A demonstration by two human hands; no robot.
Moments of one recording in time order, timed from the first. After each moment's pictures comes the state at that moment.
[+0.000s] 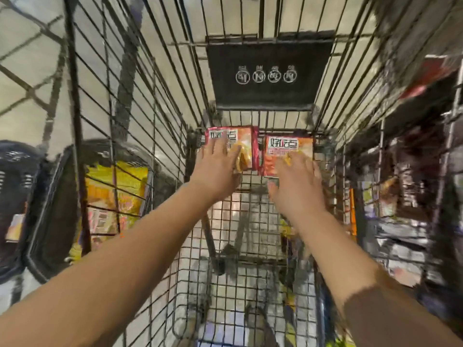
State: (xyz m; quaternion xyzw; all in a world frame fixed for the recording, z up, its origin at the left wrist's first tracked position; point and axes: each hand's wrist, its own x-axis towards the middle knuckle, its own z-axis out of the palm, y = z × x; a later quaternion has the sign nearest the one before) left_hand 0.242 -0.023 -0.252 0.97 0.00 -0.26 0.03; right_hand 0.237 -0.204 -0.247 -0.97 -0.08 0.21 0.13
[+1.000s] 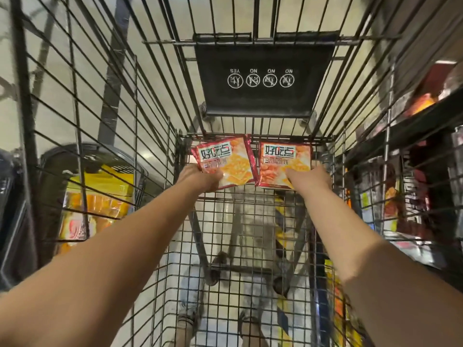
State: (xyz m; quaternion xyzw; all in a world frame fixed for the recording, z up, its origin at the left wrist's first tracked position) left_hand 0.259 0.013 -0.319 0.77 0.41 -0.29 0.40; right_hand 0.305 -0.229 -0.310 -0.82 0.35 0.29 0.35
